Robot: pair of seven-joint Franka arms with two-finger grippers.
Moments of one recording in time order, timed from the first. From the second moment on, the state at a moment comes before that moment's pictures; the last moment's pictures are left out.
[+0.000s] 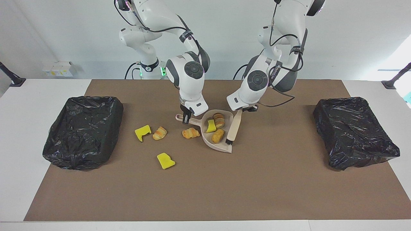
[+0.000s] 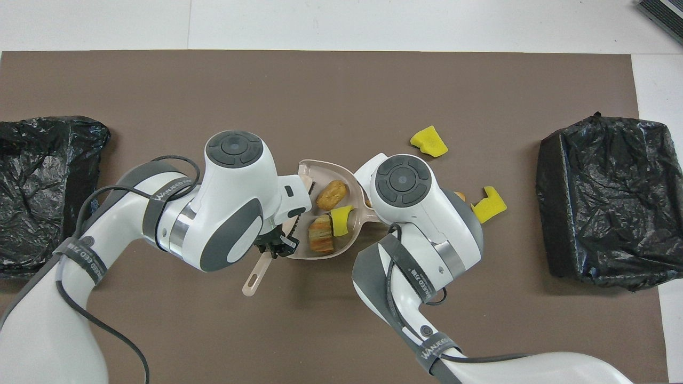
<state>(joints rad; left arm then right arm) -0.05 0.27 -0.55 -1.85 -0.02 1.74 -0.07 0.49 0.27 0.02 -1.87 -0.12 2.02 -0.85</state>
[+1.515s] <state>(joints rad) -0.09 -0.07 -0.60 -2.15 -0.23 1.95 -0.64 0.28 0.15 0.00 -1.67 -0.13 1.72 -1.20</state>
